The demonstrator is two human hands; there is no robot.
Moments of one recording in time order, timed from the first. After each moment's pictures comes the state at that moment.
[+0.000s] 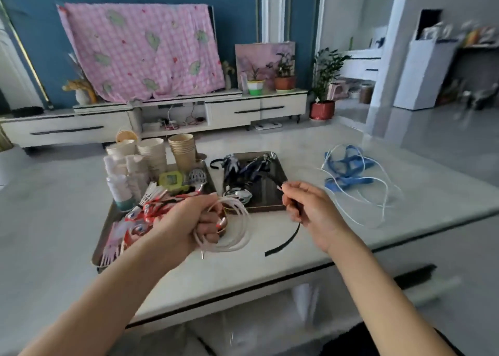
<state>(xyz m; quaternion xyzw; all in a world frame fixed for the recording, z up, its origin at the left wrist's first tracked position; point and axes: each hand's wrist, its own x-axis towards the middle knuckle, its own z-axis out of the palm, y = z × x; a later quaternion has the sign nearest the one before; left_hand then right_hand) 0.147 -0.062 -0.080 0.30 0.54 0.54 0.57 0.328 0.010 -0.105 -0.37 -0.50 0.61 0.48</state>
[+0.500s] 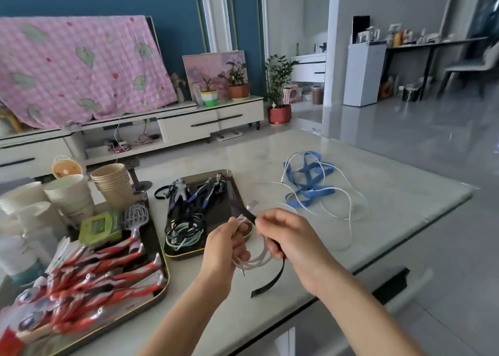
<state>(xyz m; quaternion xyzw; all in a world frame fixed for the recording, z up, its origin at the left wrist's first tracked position) 0.251 0.057 -0.141 0.34 0.48 0.58 0.56 0.371 0.046 -0.120 -0.43 -0.51 0.56 0.49</state>
